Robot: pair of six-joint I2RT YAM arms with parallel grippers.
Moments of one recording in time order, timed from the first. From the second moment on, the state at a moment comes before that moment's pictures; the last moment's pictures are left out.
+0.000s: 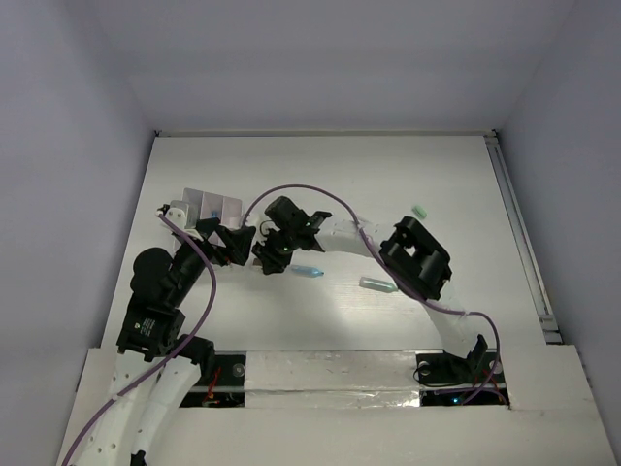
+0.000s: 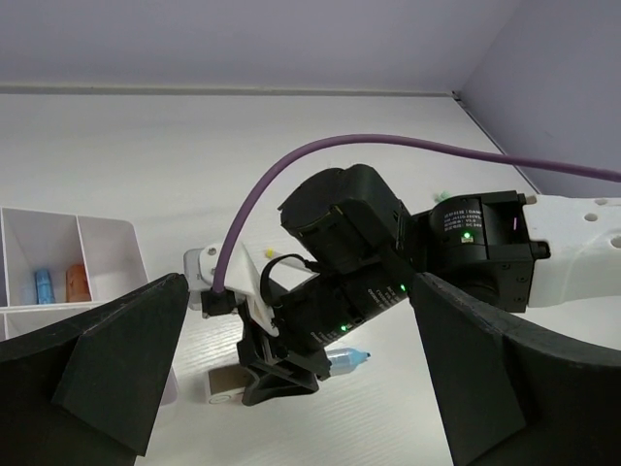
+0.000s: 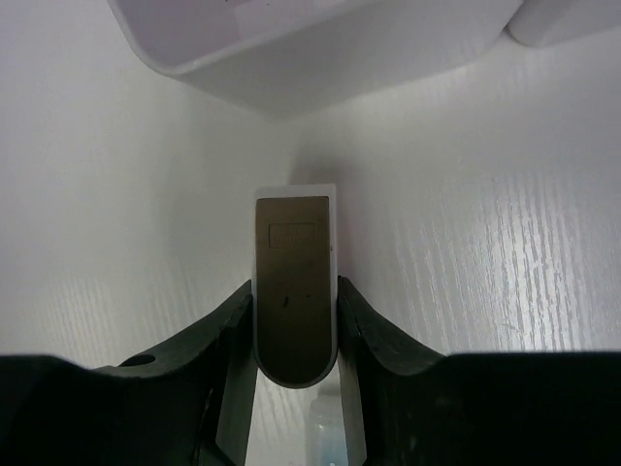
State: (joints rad) left arm -0.28 0.44 0.66 -0.24 0.17 -0.31; right arm 0.93 2.22 1.67 -0.32 -0.45 -0.21
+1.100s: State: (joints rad) left arm -0.28 0.43 0.66 -0.24 0.17 -0.31; right arm 0.92 2.16 1.80 0.15 -0.22 0.33
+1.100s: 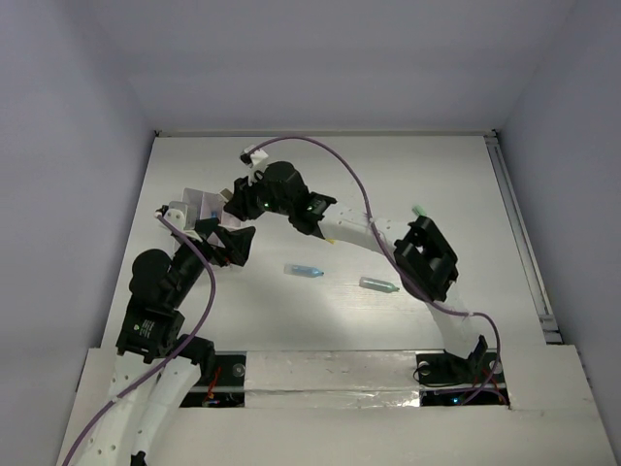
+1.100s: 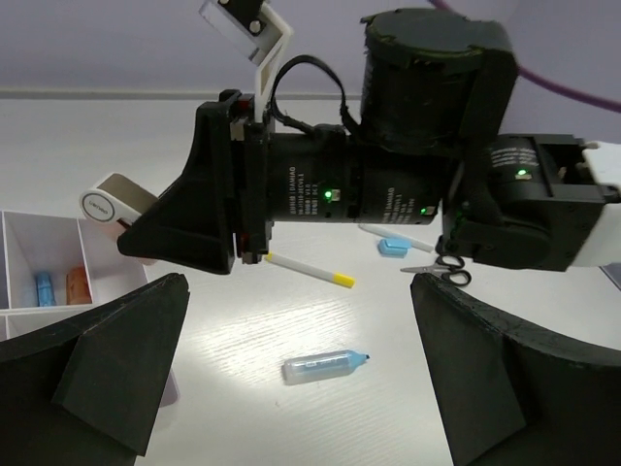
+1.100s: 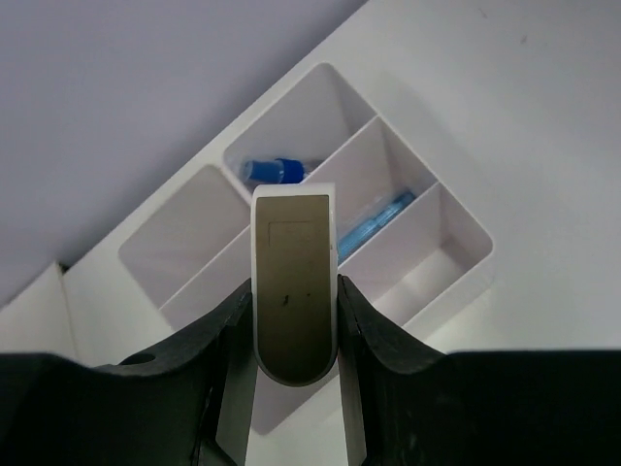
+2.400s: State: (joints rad) left arm -0.28 0.43 0.66 -0.24 0.17 -0.31; right arm 0.90 2.38 1.89 0.20 -0.02 0.75
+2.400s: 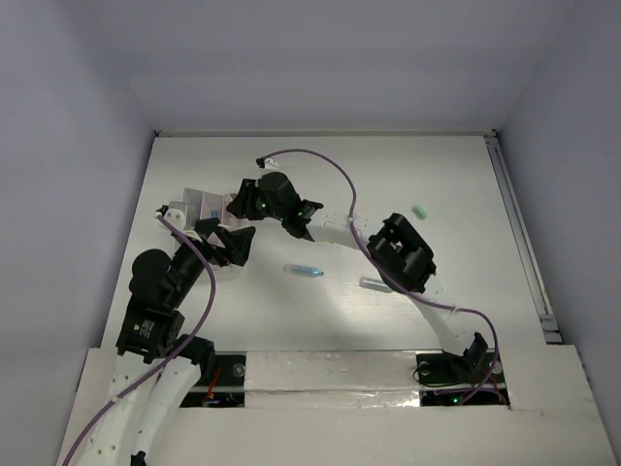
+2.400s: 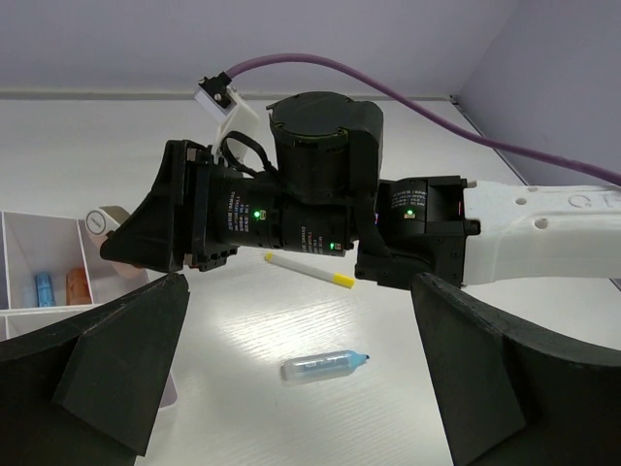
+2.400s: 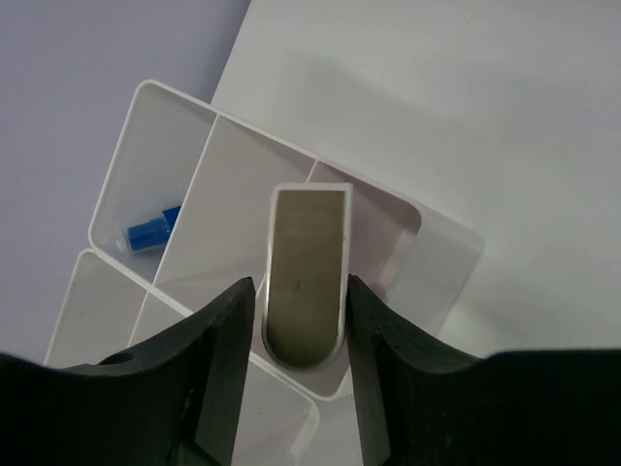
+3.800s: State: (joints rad) left arm -0.28 0.51 0.66 -0.22 0.27 -0.31; right arm 0.52 1.76 1.25 -0.09 -0.29 0.30
